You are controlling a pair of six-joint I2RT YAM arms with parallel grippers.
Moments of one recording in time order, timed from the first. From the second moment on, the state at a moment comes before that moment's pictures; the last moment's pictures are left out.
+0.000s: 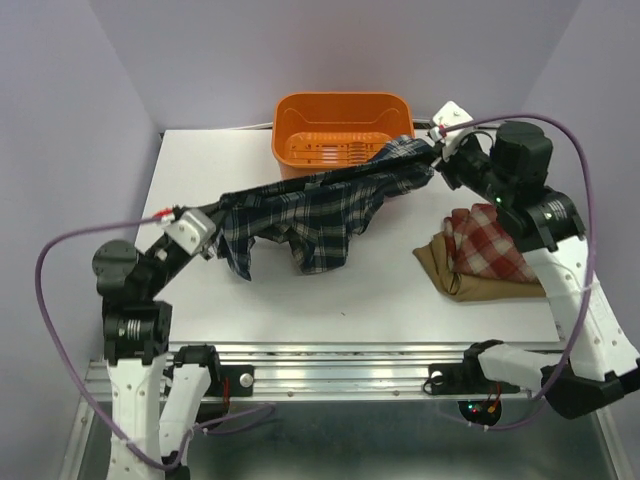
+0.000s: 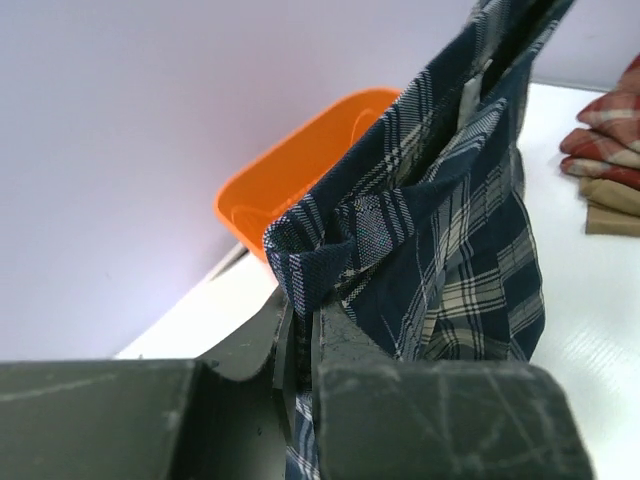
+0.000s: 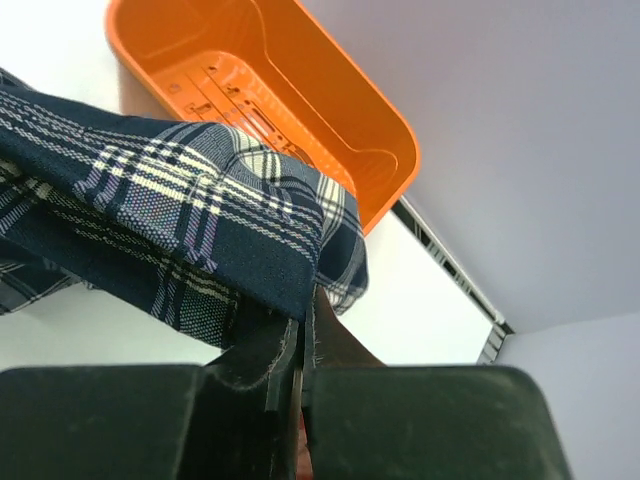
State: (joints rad) left arm 0.02 0.63 0.97 -0.21 0.69 0.27; right arm 0.34 1.19 1.53 -0.58 -0.11 -0.54
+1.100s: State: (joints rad) left arm 0.03 1.01 1.07 -0.19 0.65 0.28; right arm 0.32 1.79 2.16 -0.80 -0.06 -0.60
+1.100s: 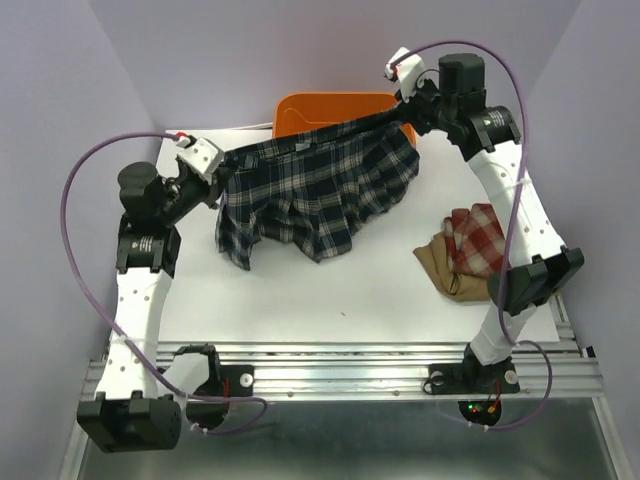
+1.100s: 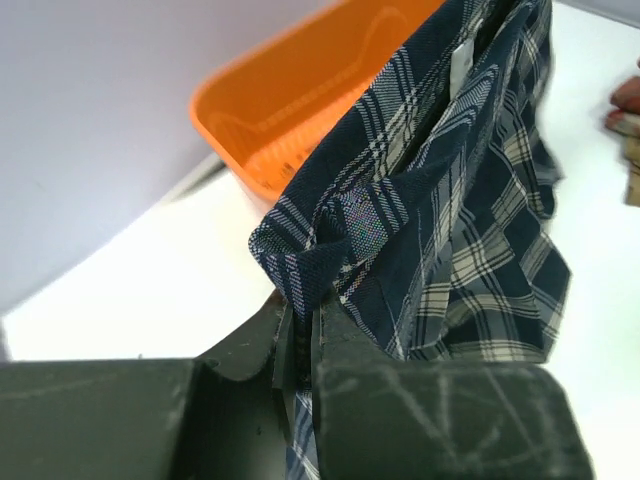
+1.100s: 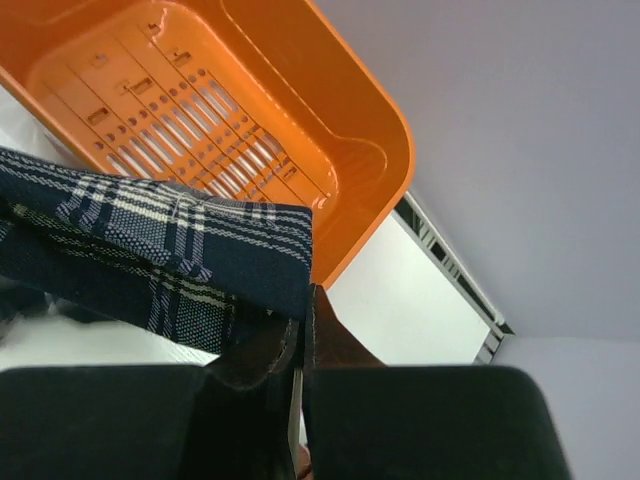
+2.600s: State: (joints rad) left arm -0.08 1.06 0.89 -0.99 0.40 1.40; right arm 0.24 1.62 1.21 -0.90 -0.28 -0.59
